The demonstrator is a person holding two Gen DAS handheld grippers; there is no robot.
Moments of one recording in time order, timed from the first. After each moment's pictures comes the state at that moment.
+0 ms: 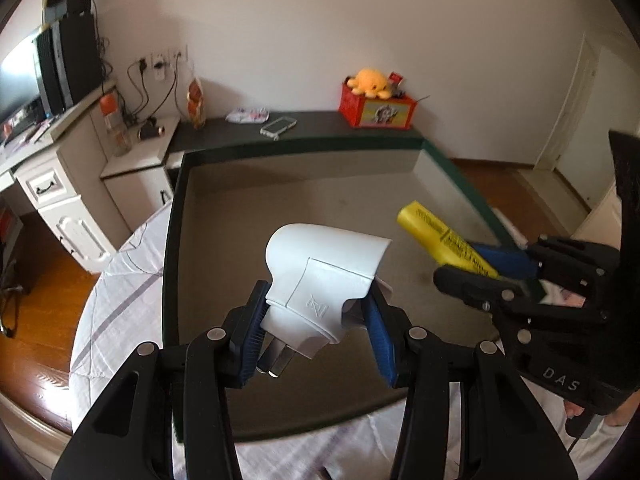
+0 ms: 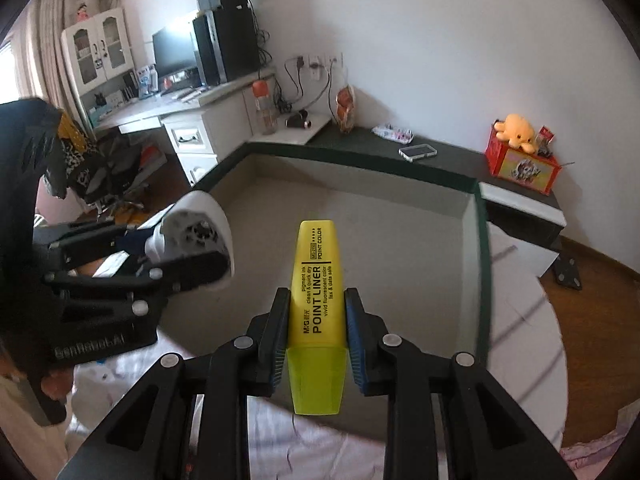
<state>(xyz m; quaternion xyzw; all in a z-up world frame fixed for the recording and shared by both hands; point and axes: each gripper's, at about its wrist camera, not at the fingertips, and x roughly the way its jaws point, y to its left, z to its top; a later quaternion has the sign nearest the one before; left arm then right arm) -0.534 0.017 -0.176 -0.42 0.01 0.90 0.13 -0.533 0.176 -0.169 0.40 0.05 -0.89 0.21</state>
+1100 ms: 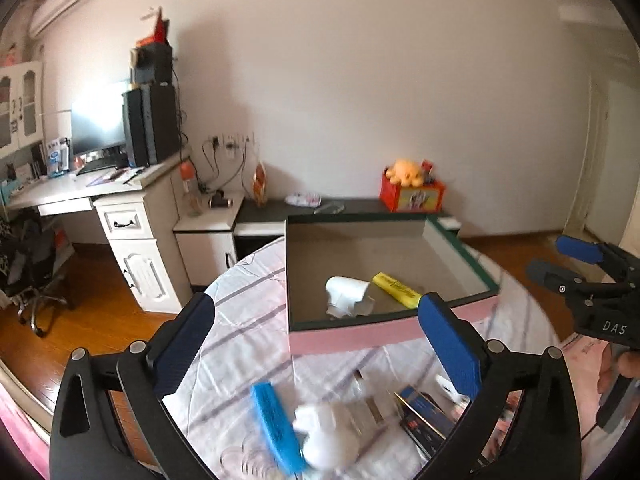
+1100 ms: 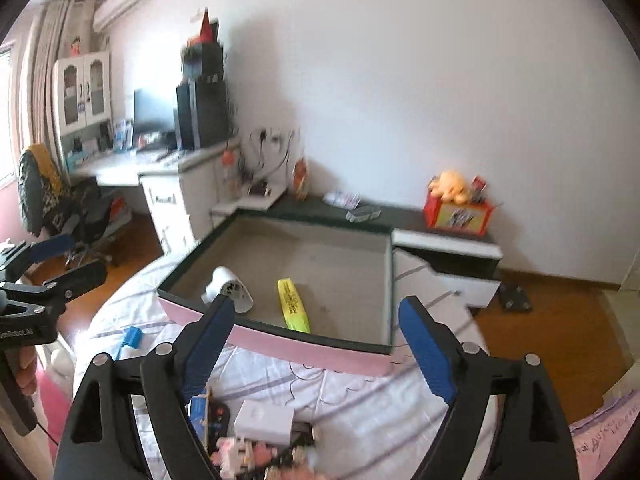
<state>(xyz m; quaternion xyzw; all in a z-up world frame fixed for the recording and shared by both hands) -0.342 -0.043 -0.098 -0.24 -0.01 0.97 0.05 -0.379 0.212 -0.085 0.26 0.04 -0.96 0.12</state>
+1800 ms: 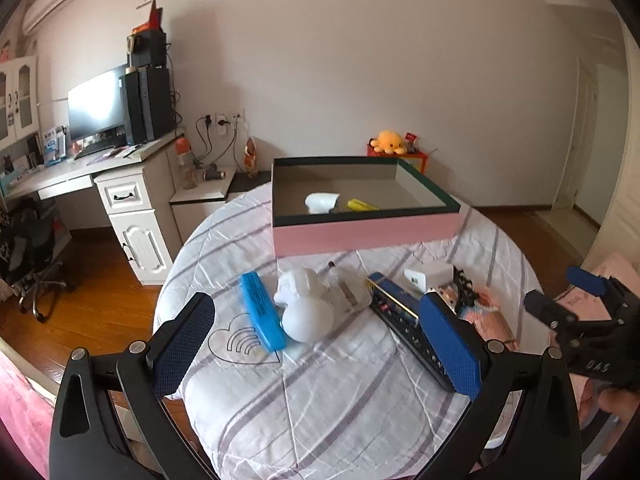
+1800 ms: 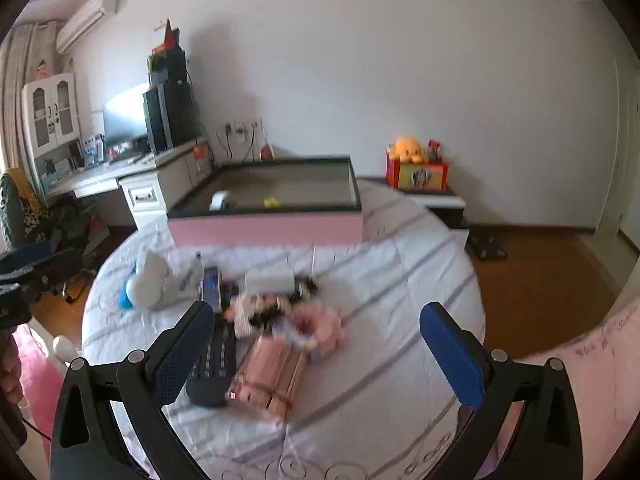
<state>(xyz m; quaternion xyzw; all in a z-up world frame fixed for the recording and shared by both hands) -0.254 -0.028 -0.146 -0.28 0.01 0.96 0.07 -0.274 0.219 -0.144 0.29 -0.01 -0.96 0.05</state>
